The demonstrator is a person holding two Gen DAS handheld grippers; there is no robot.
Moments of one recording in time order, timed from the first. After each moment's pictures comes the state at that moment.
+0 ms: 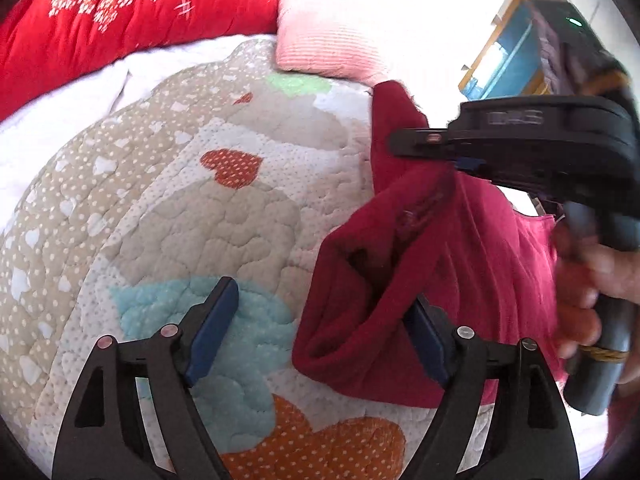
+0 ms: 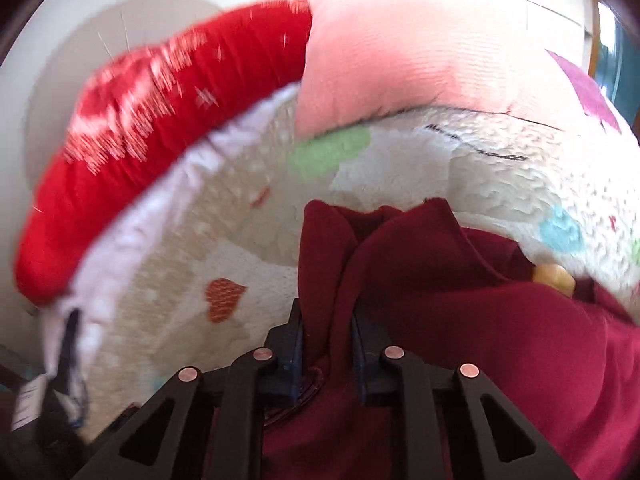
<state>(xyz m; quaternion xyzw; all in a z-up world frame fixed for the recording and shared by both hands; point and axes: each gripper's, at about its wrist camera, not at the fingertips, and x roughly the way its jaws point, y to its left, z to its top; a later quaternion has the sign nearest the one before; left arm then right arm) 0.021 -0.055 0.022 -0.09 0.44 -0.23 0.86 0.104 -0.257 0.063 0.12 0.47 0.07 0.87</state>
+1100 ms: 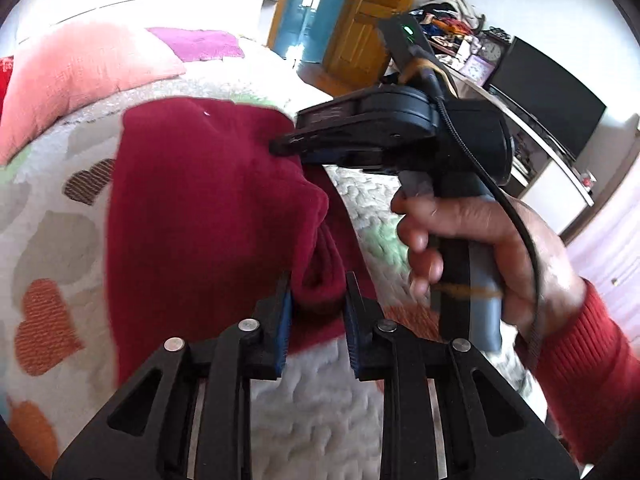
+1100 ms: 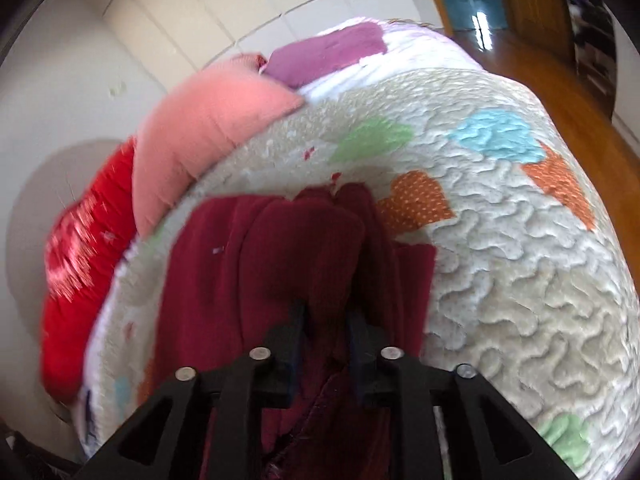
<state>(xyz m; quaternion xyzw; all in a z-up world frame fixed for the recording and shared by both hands) -0.102 -0.281 0.093 0.07 0.41 -0.49 0.77 -0.073 -0.502 0.057 0.31 0.39 -0.09 0.86</state>
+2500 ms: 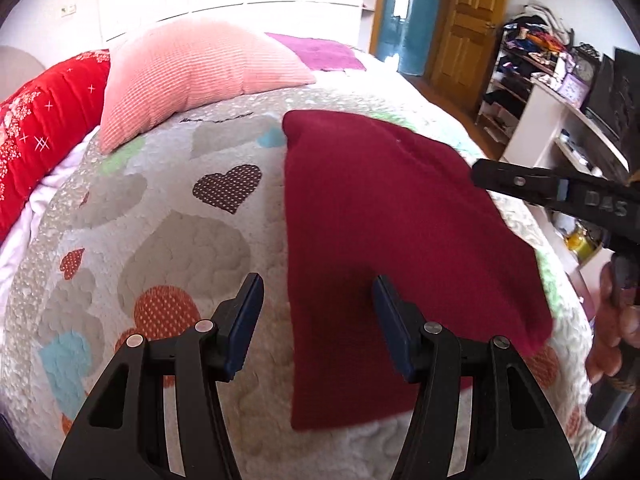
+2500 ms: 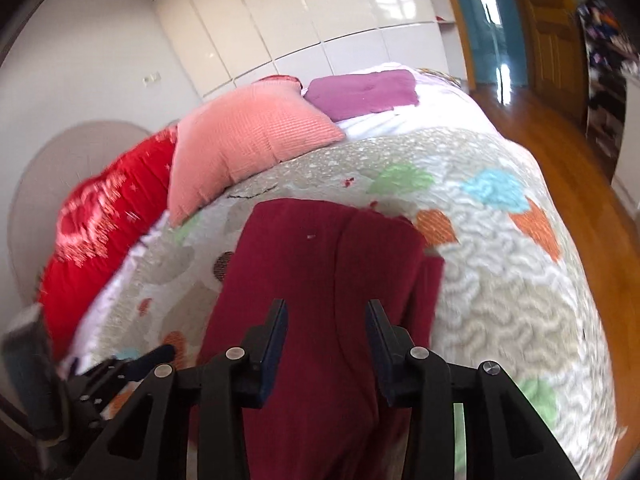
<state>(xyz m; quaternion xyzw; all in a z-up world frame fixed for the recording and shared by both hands) -0.045 -0.243 0.070 0.10 0.41 -0.31 0.85 -0.099 -0.442 0.096 0.21 0.36 -0.09 0.91</state>
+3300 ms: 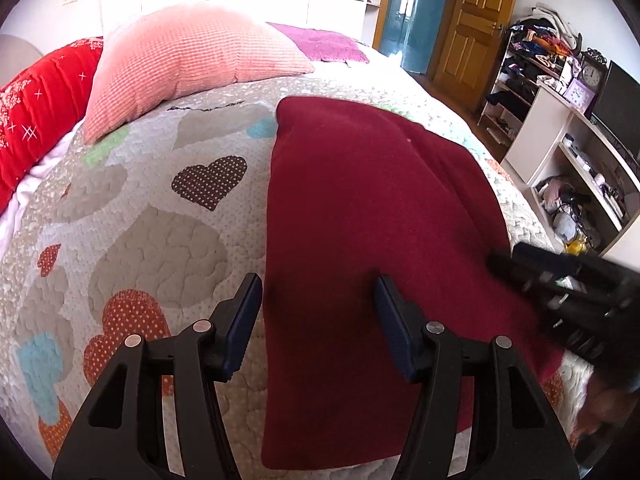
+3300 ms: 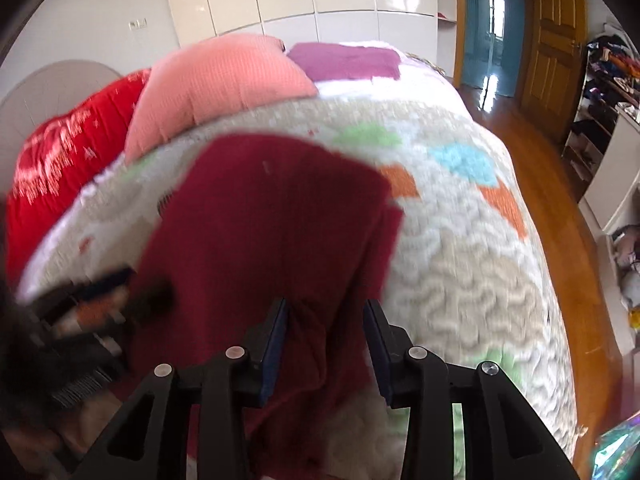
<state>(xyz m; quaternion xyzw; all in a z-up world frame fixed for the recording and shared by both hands) -0.038 -0.262 0.055 0.09 0.42 -0.31 0.85 -0.124 -0.425 0.060 0.12 0.43 -0.14 0.88</state>
